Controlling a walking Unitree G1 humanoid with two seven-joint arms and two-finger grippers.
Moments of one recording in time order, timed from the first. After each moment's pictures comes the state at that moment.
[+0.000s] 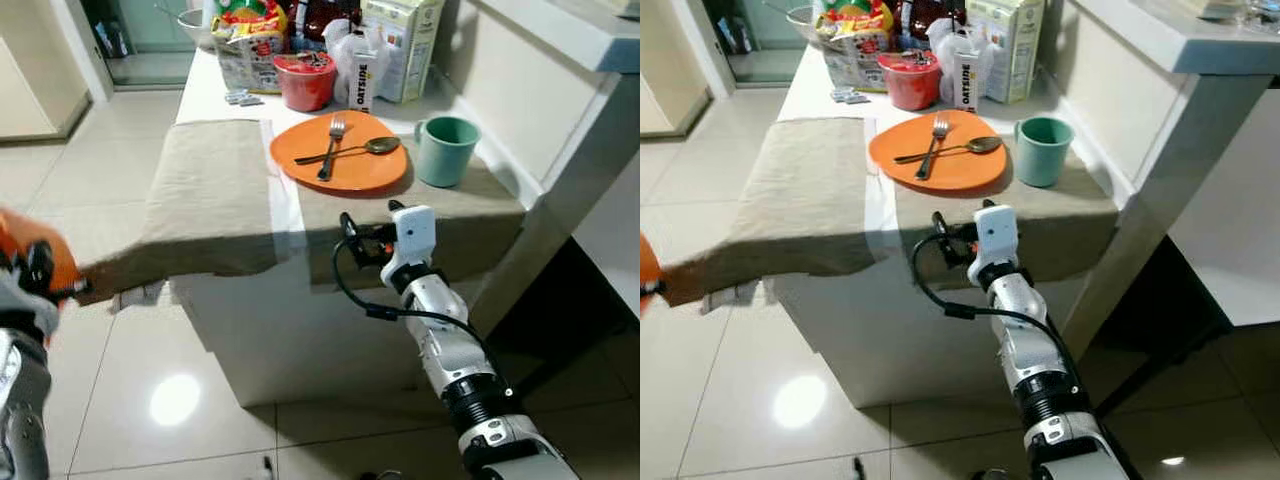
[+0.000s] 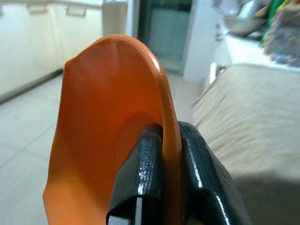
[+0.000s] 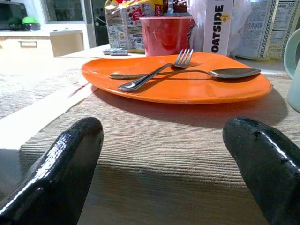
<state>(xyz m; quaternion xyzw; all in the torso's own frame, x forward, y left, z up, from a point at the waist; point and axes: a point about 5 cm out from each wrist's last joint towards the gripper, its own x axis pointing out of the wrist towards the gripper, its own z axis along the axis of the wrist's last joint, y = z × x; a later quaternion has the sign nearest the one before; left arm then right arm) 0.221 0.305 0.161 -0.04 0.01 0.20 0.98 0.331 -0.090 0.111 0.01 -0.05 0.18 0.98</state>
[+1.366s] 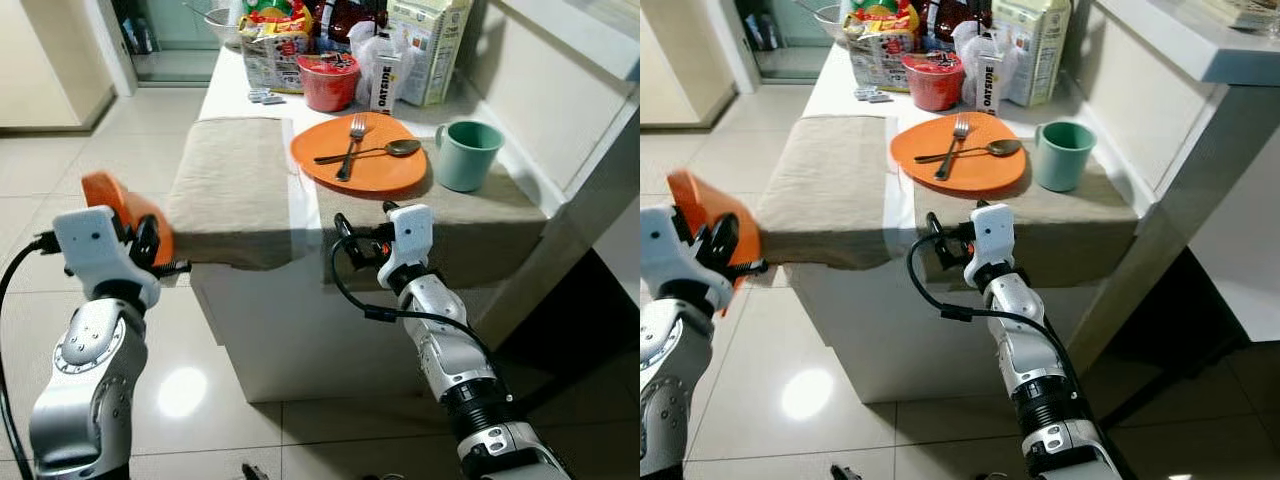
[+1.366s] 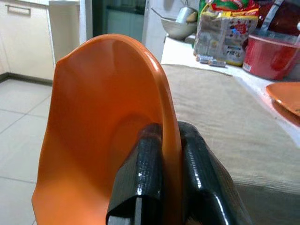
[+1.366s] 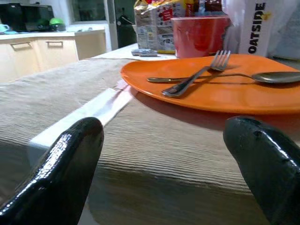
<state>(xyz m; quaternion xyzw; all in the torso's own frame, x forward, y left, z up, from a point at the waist) 0.255 0.216 0.174 -0.05 0.00 0.08 1.00 0.327 -0.083 0.117 0.02 -0.05 0.20 0.98</state>
